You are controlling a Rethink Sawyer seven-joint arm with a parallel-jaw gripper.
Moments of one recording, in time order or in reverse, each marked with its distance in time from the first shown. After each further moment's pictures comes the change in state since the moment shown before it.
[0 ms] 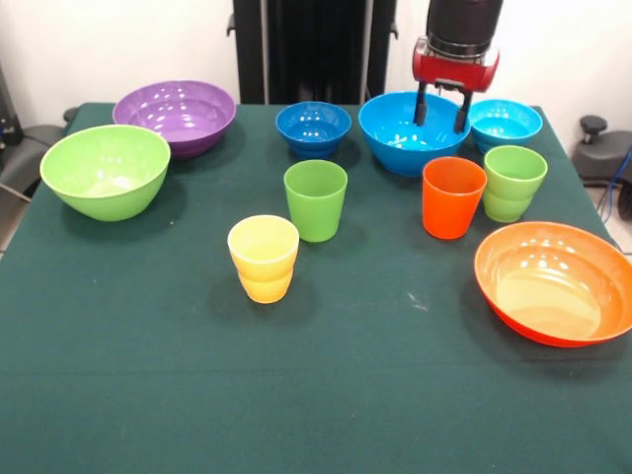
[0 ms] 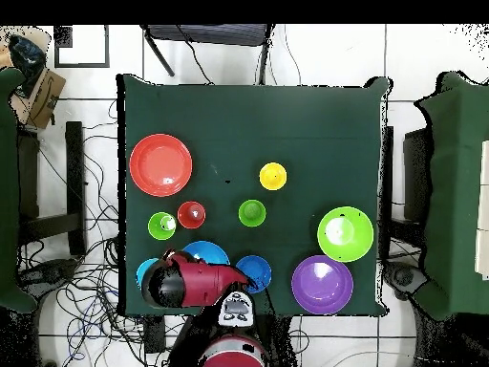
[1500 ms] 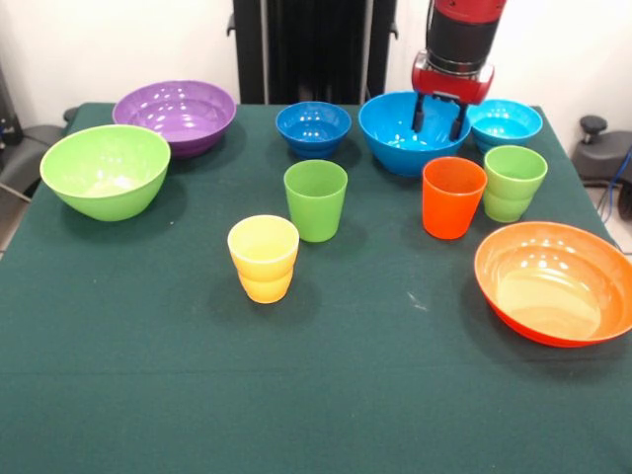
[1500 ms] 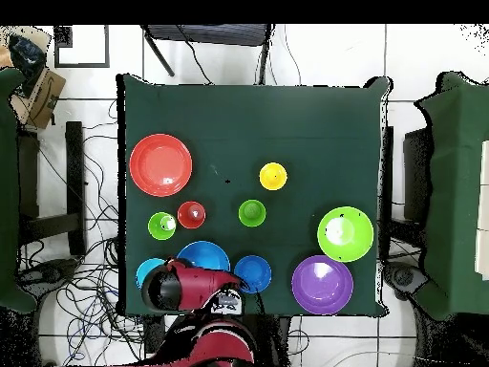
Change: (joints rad) arm 0.045 0.092 -0.018 0.000 0.037 -0.042 0.007
